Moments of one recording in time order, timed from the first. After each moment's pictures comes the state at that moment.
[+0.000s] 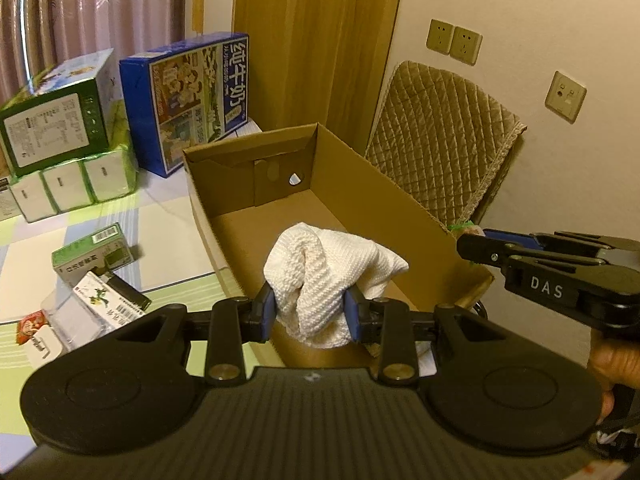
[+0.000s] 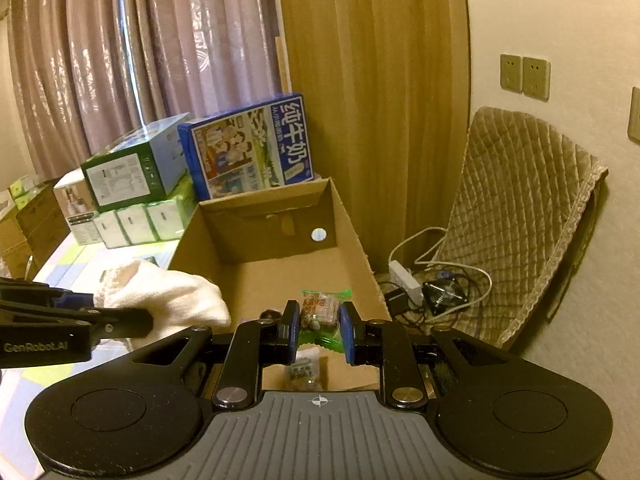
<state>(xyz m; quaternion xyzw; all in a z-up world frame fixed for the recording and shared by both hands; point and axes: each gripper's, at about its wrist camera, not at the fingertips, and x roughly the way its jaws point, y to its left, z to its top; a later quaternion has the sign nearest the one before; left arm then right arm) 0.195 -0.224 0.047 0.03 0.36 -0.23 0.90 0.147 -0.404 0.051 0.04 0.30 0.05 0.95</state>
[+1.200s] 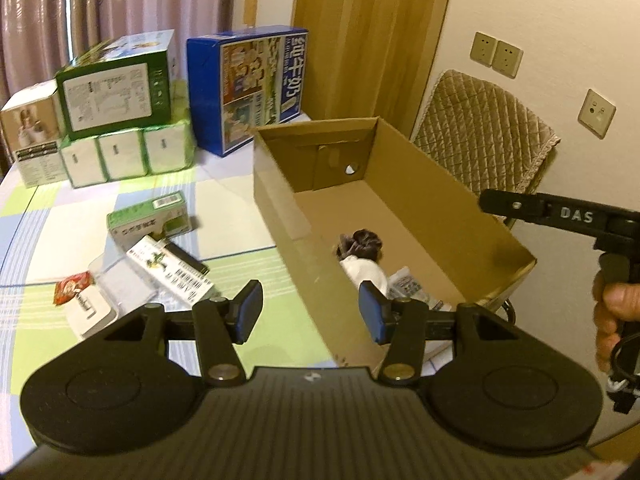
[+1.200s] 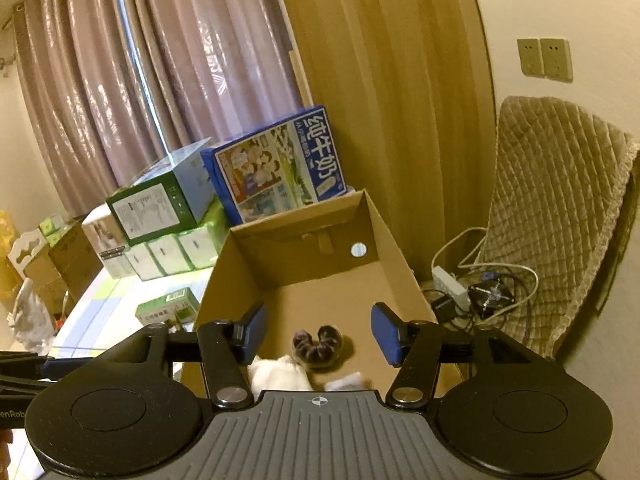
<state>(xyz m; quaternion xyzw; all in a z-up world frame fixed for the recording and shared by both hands) 0.175 -0.153 0.039 0.01 0.37 -0.18 0.91 0.168 -0.401 0.047 0.11 0.28 0.10 0.95</state>
